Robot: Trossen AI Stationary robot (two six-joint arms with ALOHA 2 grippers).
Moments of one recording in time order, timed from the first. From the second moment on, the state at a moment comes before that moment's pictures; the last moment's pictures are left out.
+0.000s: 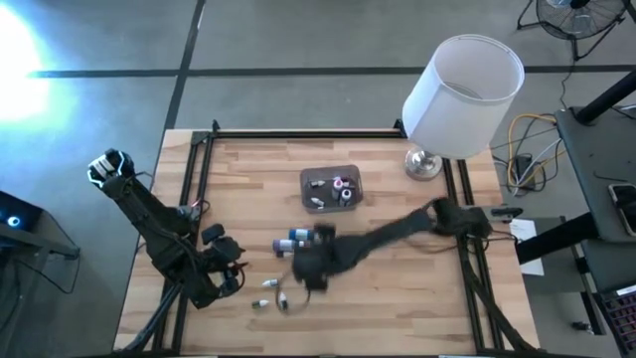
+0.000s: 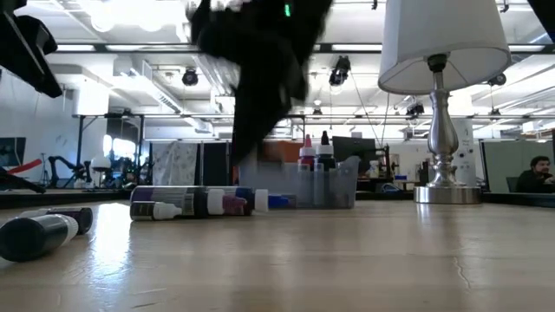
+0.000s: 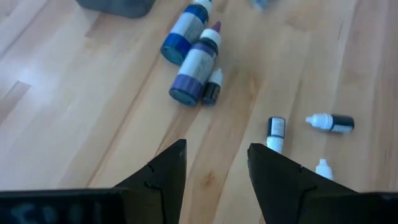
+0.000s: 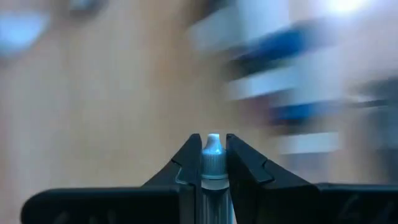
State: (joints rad) left arm -0.87 1.20 0.86 -0.92 -0.64 -1.18; right arm 0.30 2.23 1.90 -0.88 0.36 0.39
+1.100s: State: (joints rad) left arm -0.84 1.21 0.68 -0.80 -0.32 -1.43; right arm 0.27 1.90 1.61 -0.79 0.18 0.37
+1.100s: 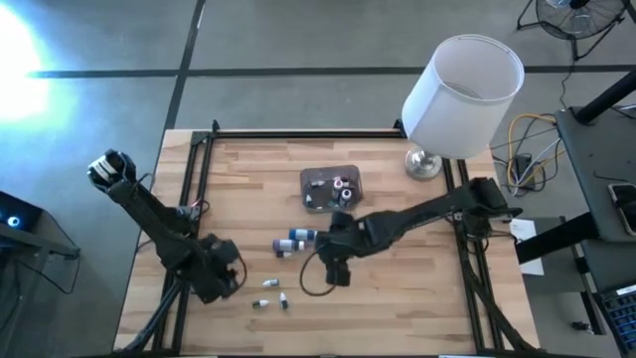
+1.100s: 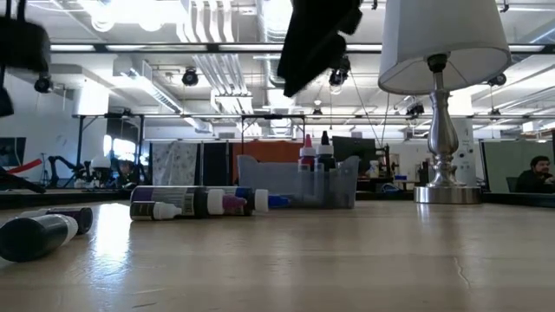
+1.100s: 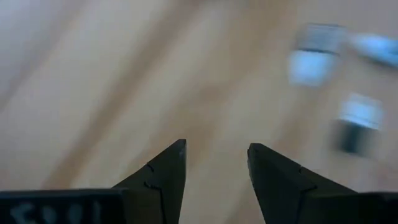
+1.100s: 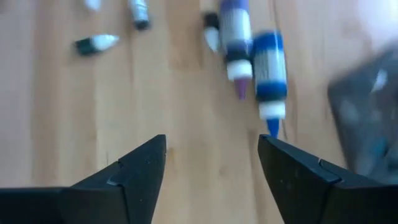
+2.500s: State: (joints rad) left arm -0.81 1.61 0.76 -0.30 -0.49 -0.84; right arm 0.32 2.15 1.75 -0.58 0.27 0.52
